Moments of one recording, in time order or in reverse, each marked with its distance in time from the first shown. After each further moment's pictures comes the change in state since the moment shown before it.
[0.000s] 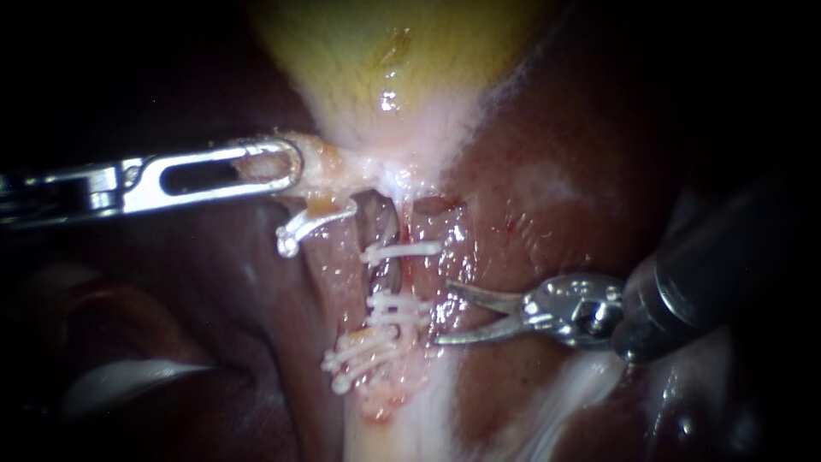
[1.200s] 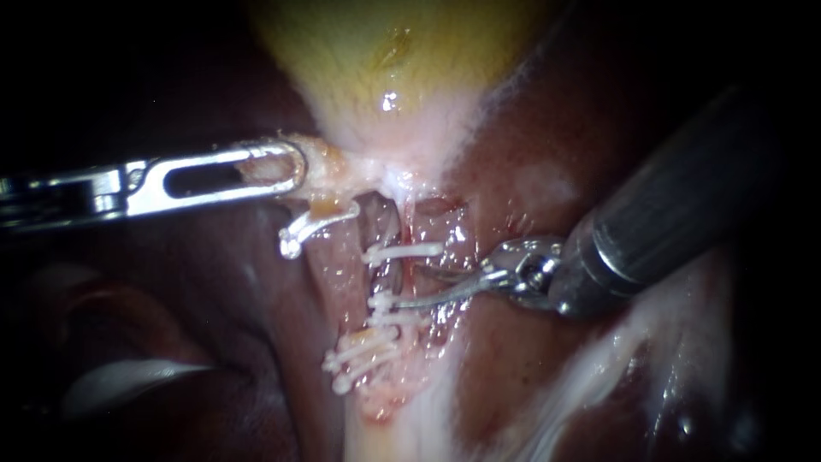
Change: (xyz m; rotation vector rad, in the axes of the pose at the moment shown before) right arm 0.003 0.004 0.003 0.099 0.025 0.162; left arm 0.000 0.000 0.000 -0.004 -0.005 0.001
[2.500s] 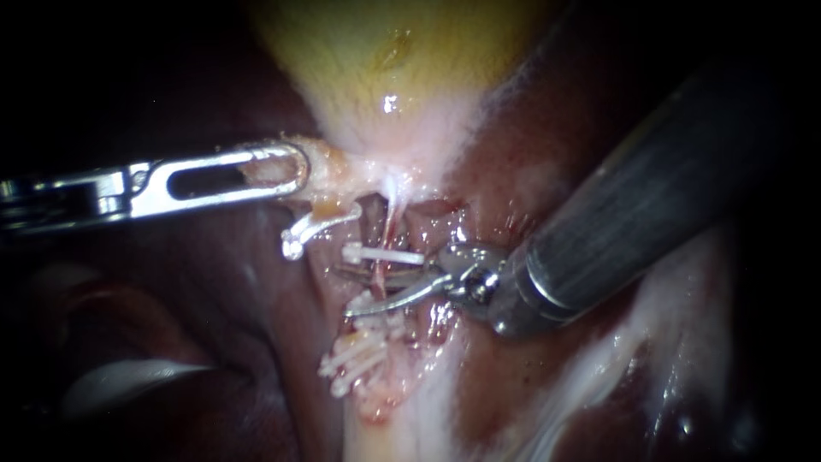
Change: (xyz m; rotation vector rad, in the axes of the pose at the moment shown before) right arm 0.003 0.000 0.005 0.368 0.244 -0.141; left arm 0.000 0.000 0.000 -0.001 -0.001 0.002
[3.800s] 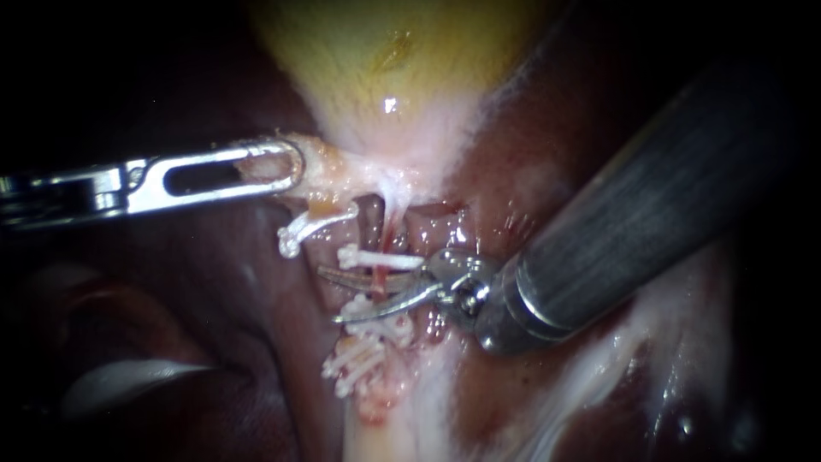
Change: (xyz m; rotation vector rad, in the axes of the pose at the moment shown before) right arm 0.001 -0.002 0.001 0.105 0.071 -0.017; left arm 0.000 0.001 0.000 0.003 0.002 0.001
